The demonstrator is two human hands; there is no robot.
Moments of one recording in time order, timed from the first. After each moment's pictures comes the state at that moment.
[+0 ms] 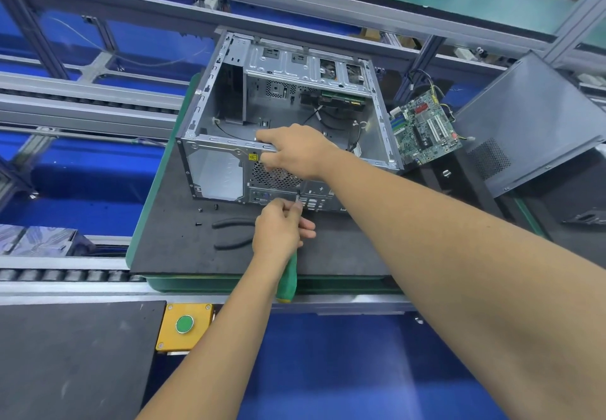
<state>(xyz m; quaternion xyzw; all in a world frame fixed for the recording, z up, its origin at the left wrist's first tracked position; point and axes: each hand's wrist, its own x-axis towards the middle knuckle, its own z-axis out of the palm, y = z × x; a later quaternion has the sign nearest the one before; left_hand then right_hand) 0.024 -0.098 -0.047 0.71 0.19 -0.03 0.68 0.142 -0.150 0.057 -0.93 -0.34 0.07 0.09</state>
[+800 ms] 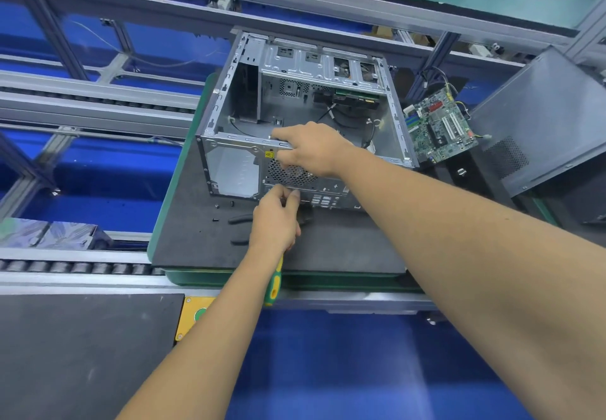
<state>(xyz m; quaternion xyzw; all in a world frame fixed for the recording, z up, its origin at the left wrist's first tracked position) 0.027 -0.067 -0.049 0.76 0.17 0.01 0.63 0.142 -0.150 0.057 -0.94 -0.33 0.06 0.08</state>
